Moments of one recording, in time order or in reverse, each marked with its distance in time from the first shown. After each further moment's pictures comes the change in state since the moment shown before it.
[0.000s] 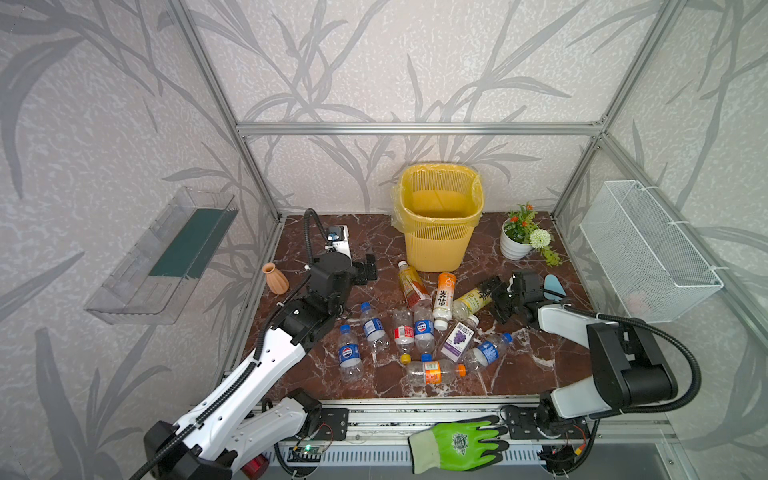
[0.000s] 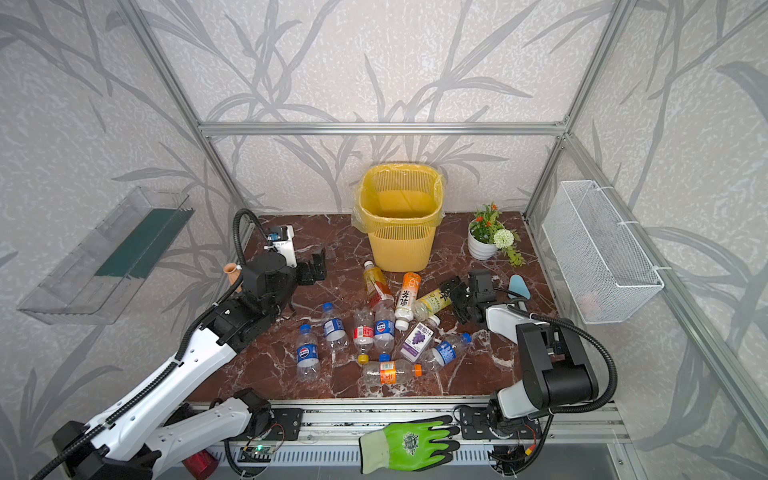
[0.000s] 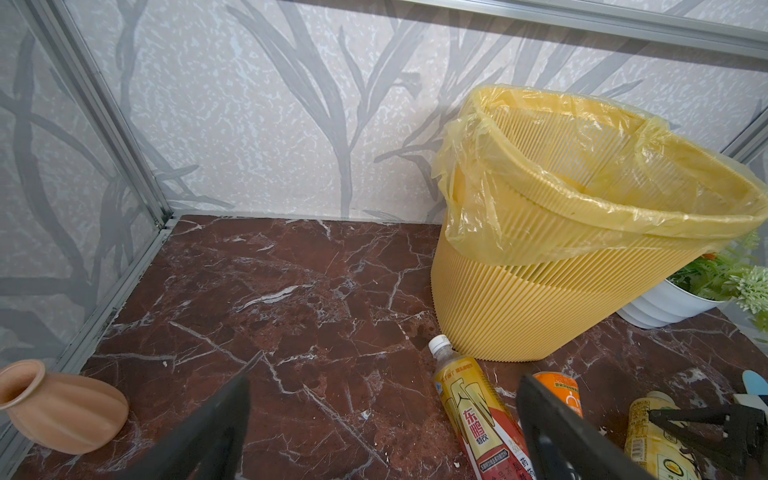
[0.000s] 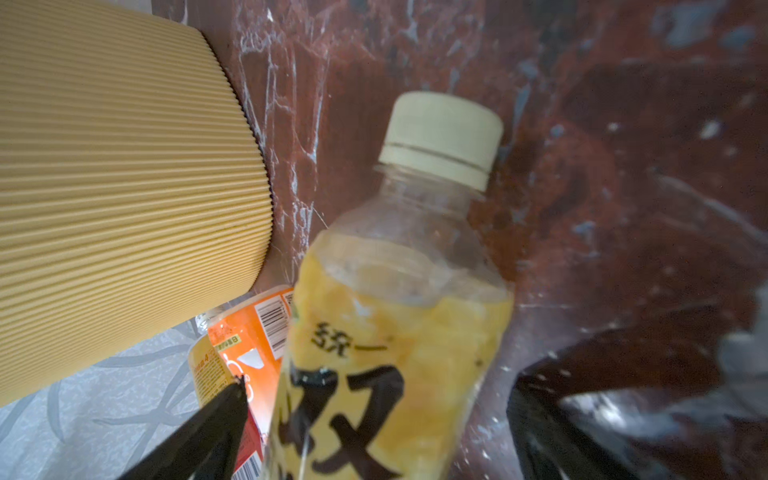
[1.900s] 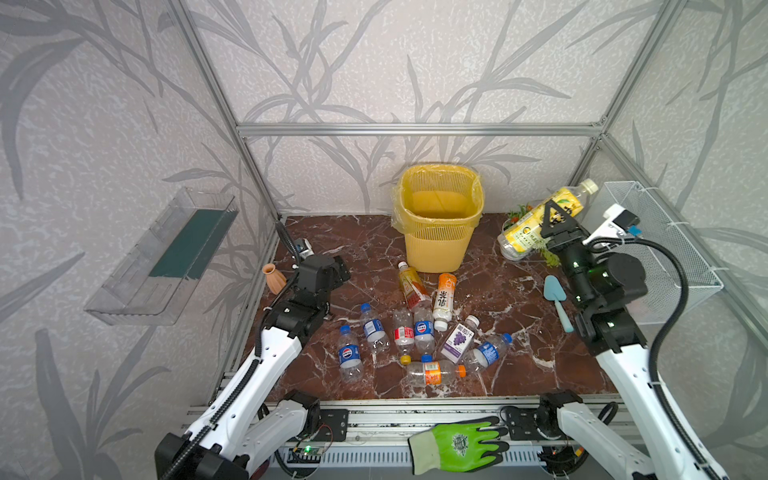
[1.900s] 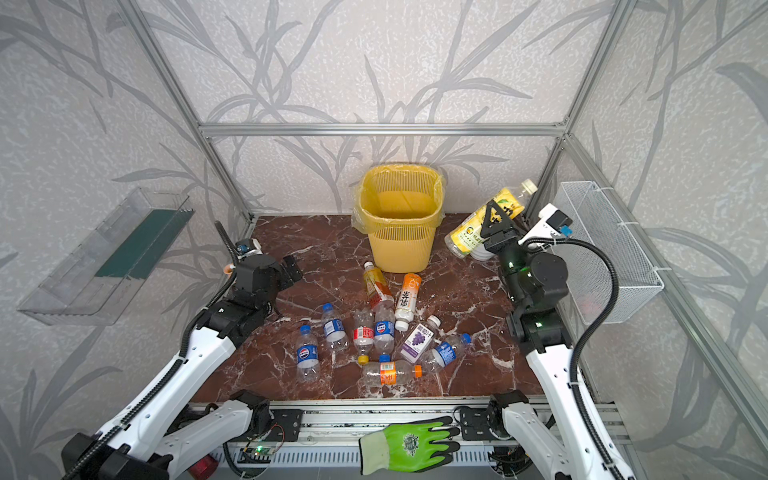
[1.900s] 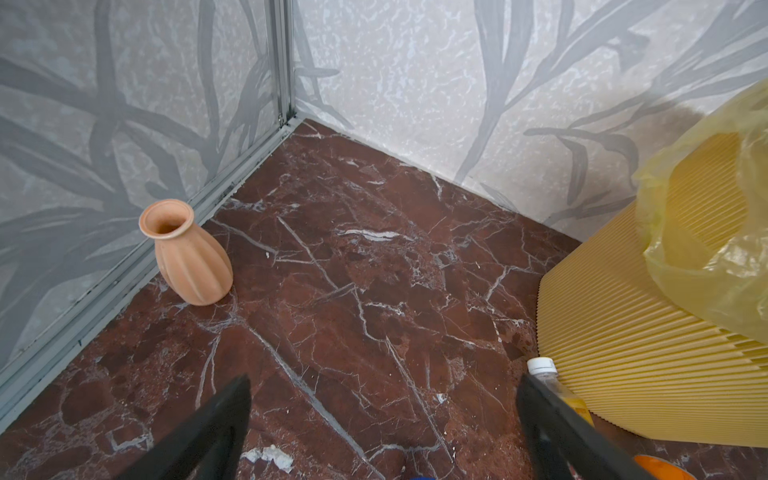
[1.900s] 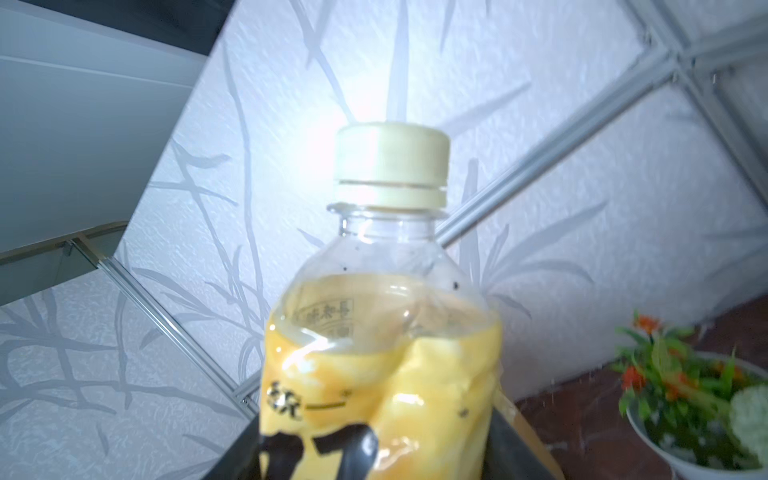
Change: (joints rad) left arm 0.227 0.011 -0.084 -0.137 -0.031 -0.280; right arm 0.002 -0.679 0.370 0.101 0.379 -0.443
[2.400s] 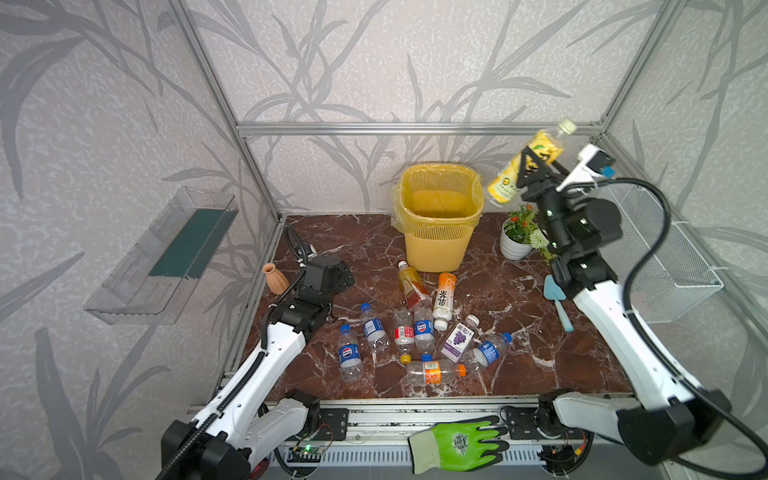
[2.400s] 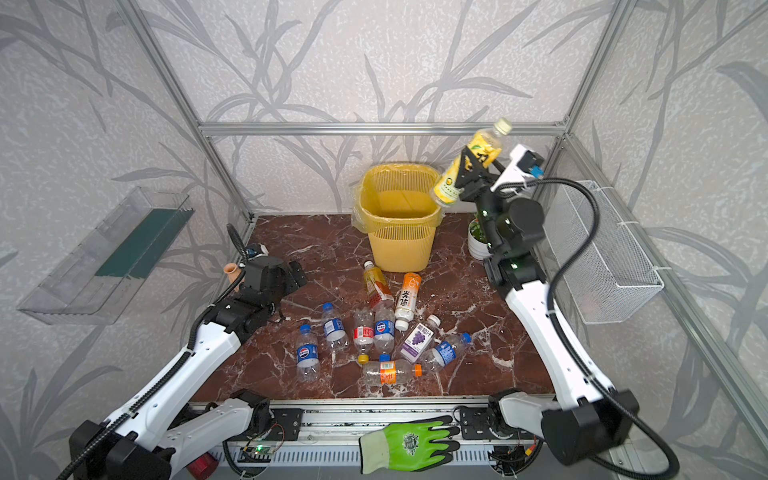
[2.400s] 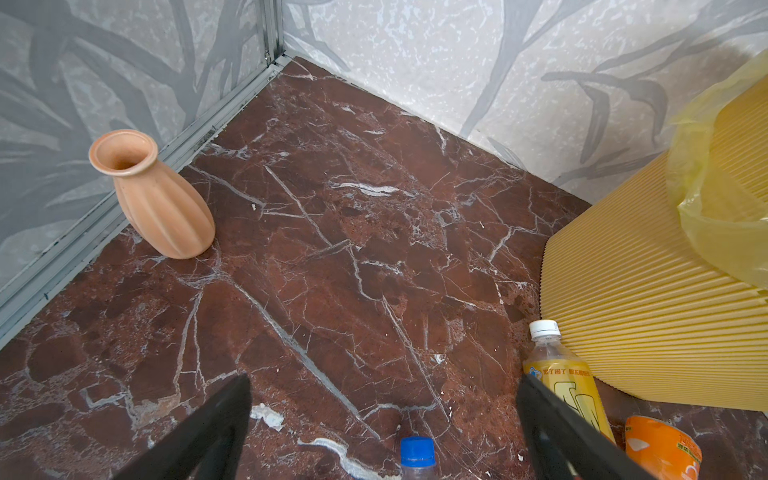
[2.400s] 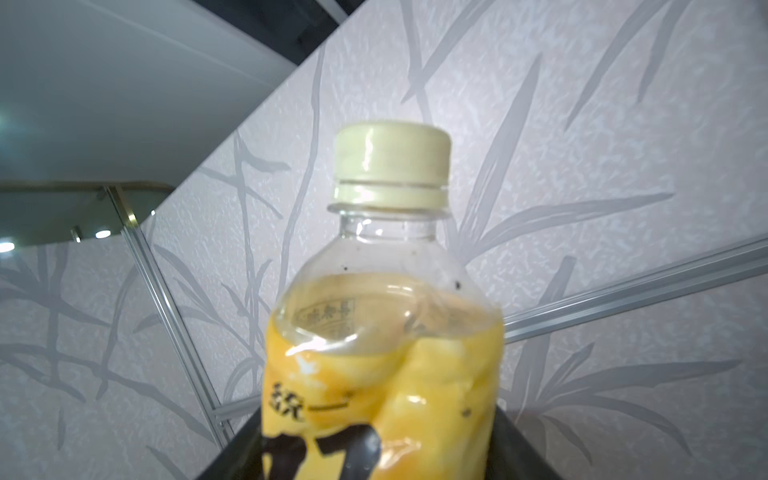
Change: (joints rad) left arm 0.002 0.027 -0.021 -0.040 0.059 -0.064; right arm 0.148 0.547 0.455 0.121 -0.028 -0.237
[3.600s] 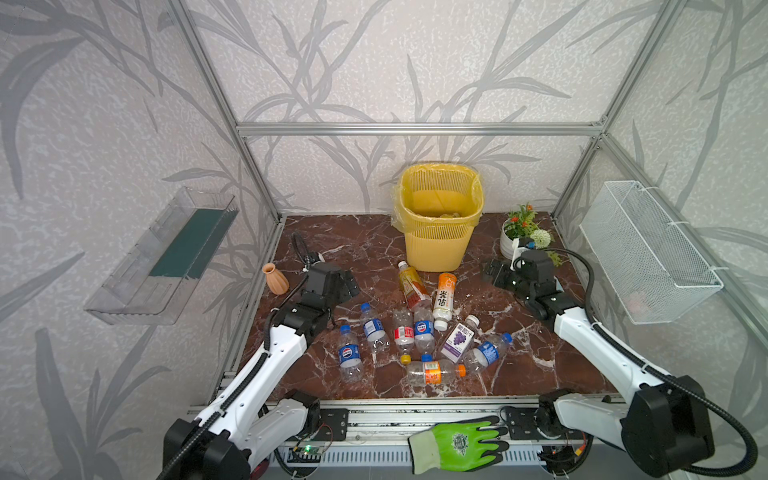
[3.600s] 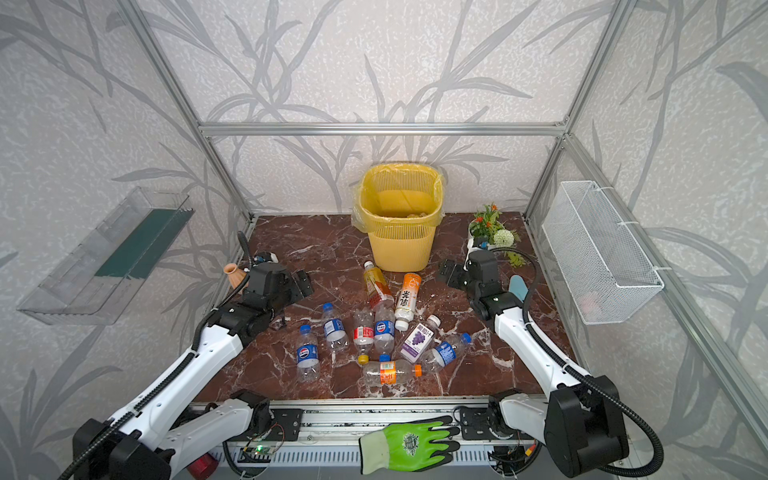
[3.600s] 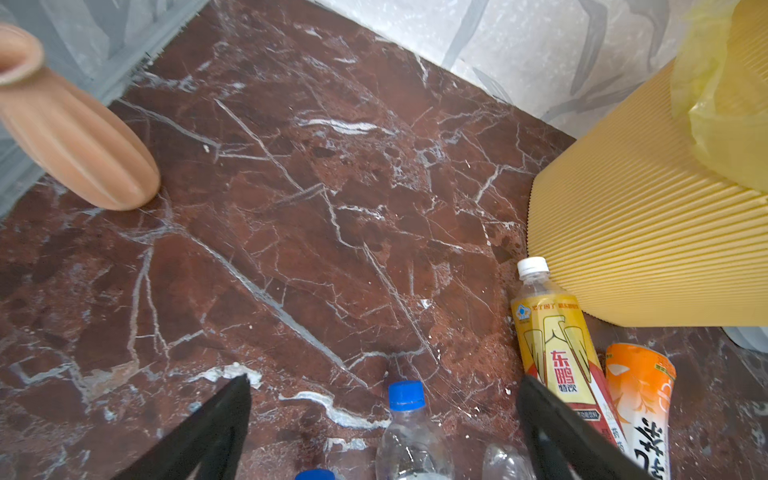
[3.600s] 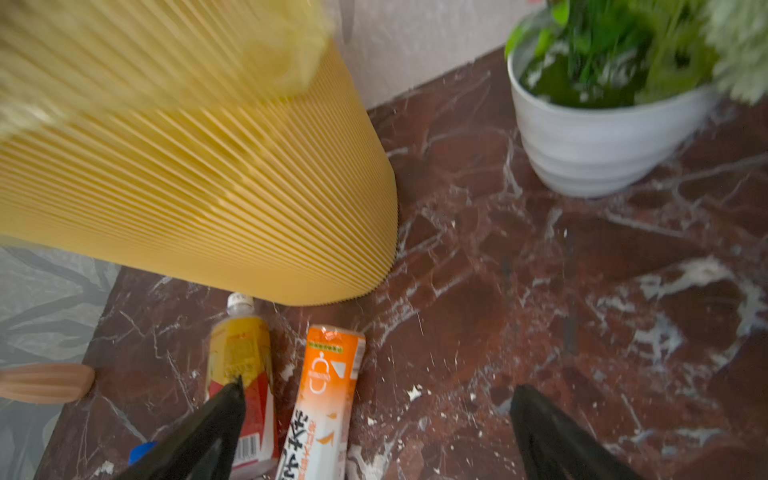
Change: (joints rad) left arm -0.006 0.012 -0.056 0.002 0.165 -0.010; right arm -0.048 -0.196 -0.709 -0.447 -0.058 0.103
